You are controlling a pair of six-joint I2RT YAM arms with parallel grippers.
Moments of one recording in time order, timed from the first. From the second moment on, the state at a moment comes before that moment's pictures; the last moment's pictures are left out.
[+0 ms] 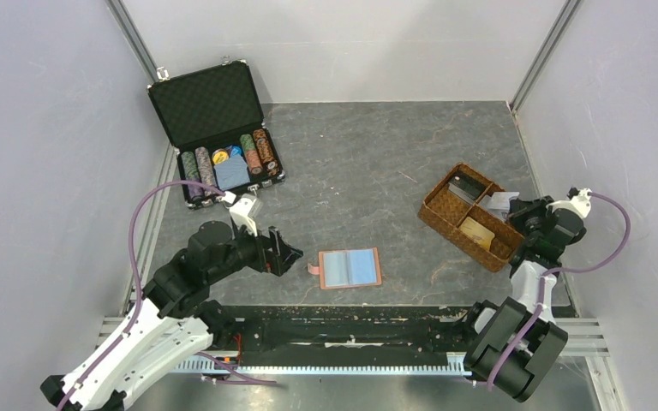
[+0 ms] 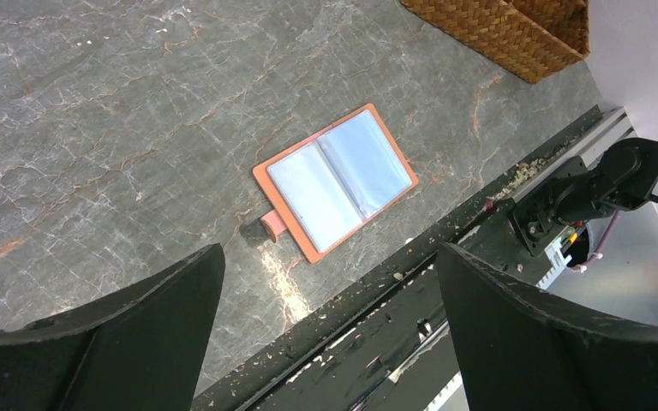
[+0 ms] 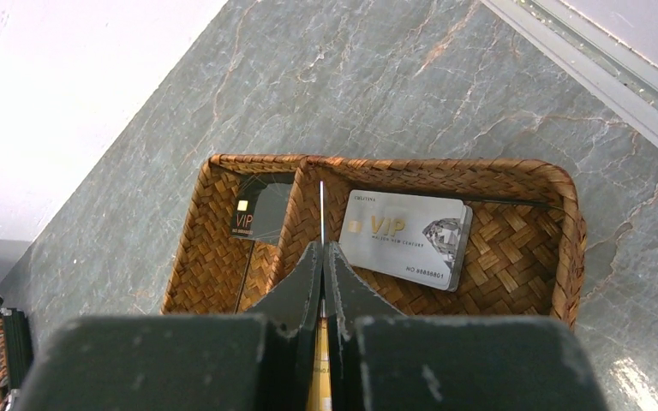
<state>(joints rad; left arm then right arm) -0.70 0.52 0.68 -0.60 0.09 -0.46 -0.65 0.99 0.39 0.28 -0.38 0.50</state>
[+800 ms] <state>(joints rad) -0.70 0.50 0.67 -0.60 0.08 -0.46 -0.67 1.13 0.28 0.55 -0.42 0.61</state>
